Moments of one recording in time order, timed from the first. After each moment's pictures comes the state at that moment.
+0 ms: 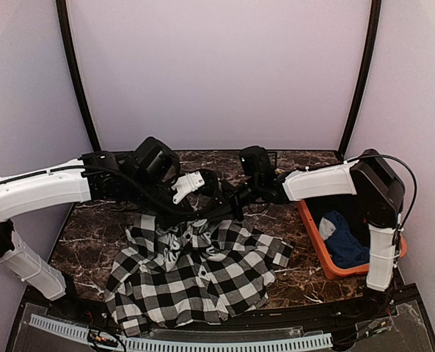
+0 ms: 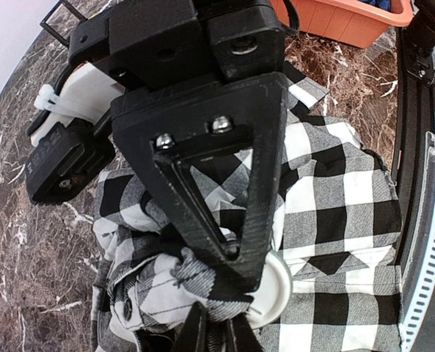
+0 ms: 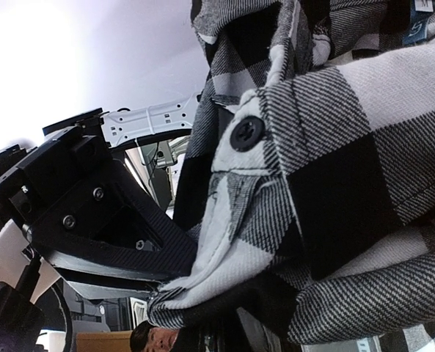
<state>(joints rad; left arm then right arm) -0.97 1.46 1.27 -0.73 0.08 0.20 0.80 2.00 1.33 0.24 -1.34 1.31</state>
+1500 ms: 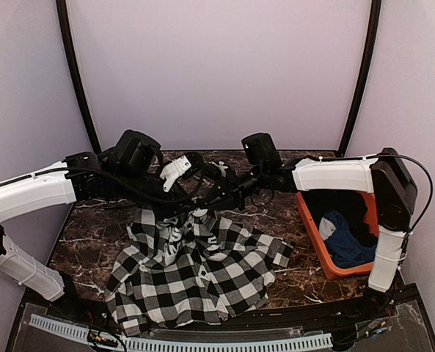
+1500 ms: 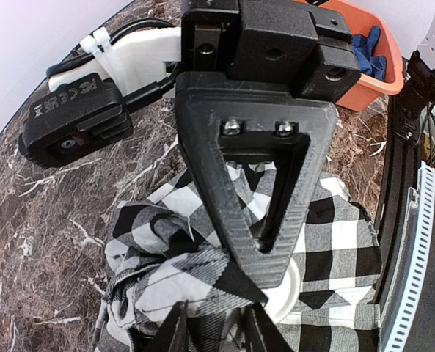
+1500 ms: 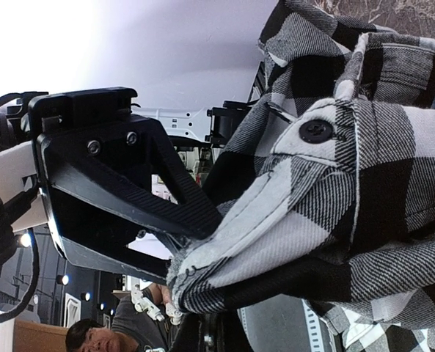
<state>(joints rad) -0.92 1.35 1.20 -0.60 0.13 0.12 0.79 1.90 1.38 0.01 -1.25 0.96</state>
